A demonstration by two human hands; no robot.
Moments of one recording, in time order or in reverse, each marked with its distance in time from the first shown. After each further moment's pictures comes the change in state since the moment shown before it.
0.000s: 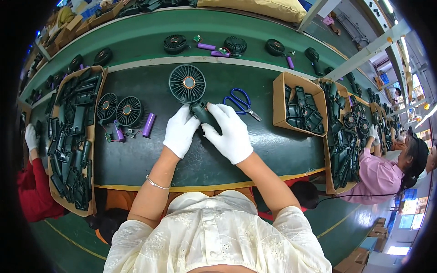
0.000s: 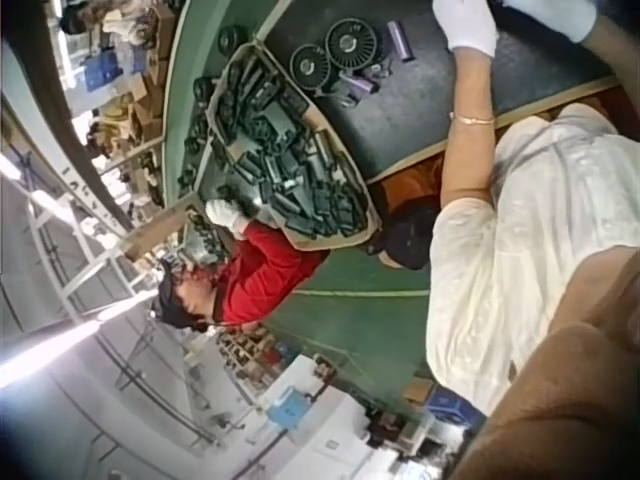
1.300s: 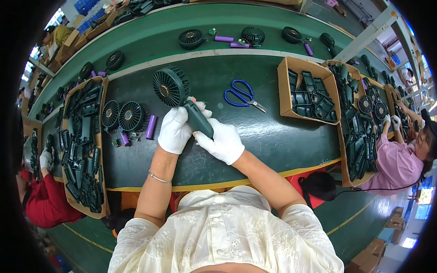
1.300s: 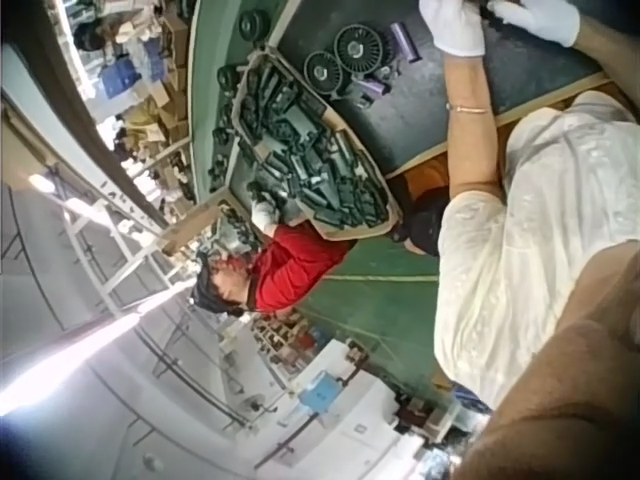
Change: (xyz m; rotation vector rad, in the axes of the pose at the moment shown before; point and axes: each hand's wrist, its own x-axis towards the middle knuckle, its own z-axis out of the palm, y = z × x) left_hand 0.009 -0.014 -0.008 -0.971 -0.279 -0.149; right_hand -0.023 0.012 0.030 0.365 -0.271 0.416
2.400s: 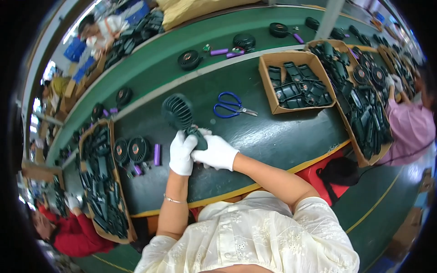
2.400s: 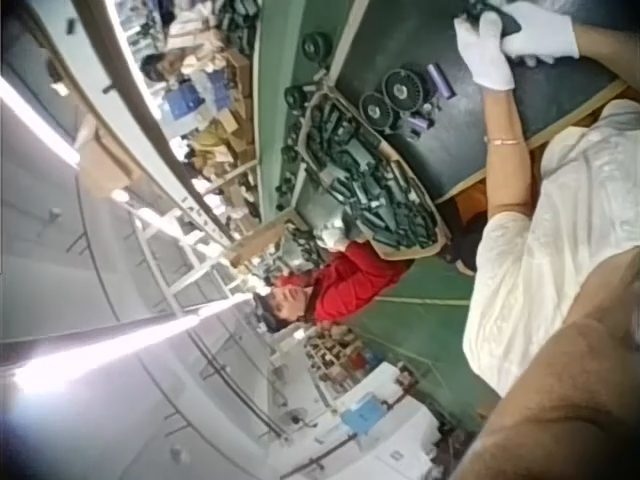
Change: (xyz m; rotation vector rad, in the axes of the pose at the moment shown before) left_hand 0.001 -0.005 0.030 0.561 0.090 -0.040; right_hand 0.007 -0.021 -0.021 0.382 -0.212 0.215
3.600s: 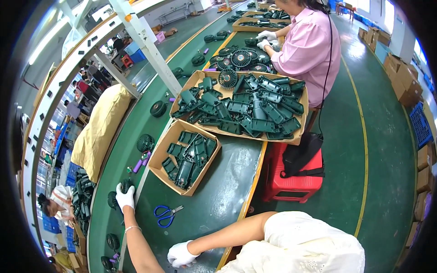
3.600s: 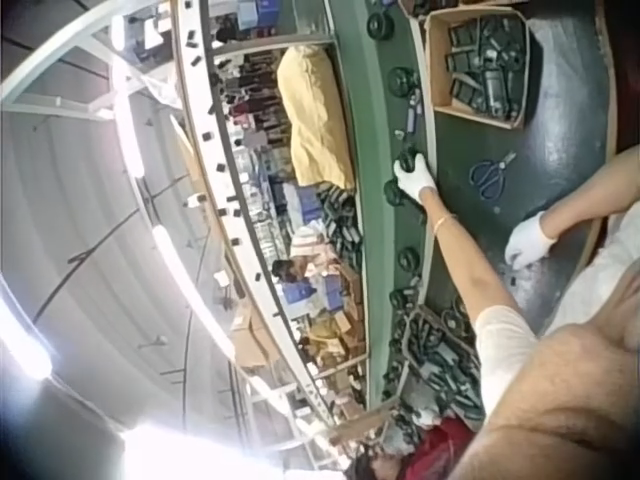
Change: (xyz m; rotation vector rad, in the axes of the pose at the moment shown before) left_hand 0.298 0.009 0.022 1.254 0.123 0.219; right_hand 0.021 0.042 0.009 0.008 -0.257 -0.279
